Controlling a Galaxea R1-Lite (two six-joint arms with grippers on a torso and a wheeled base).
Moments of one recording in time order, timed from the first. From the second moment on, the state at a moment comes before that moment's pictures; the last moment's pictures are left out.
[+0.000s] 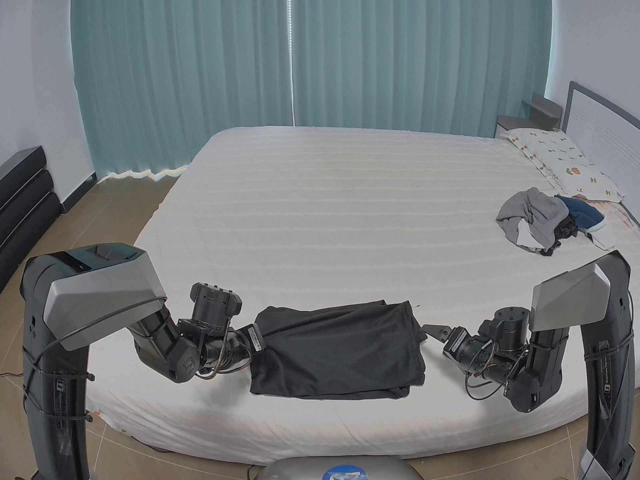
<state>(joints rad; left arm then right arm) -0.36 2.35 -0.87 -0.71 -0.02 -0.68 0.25 2.49 -0.51 -1.55 0.18 0.92</state>
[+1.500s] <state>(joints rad) -0.28 1.95 -0.72 -0.72 0.17 -0.67 0.22 2.10 -0.22 -1.55 0.05 0.62</state>
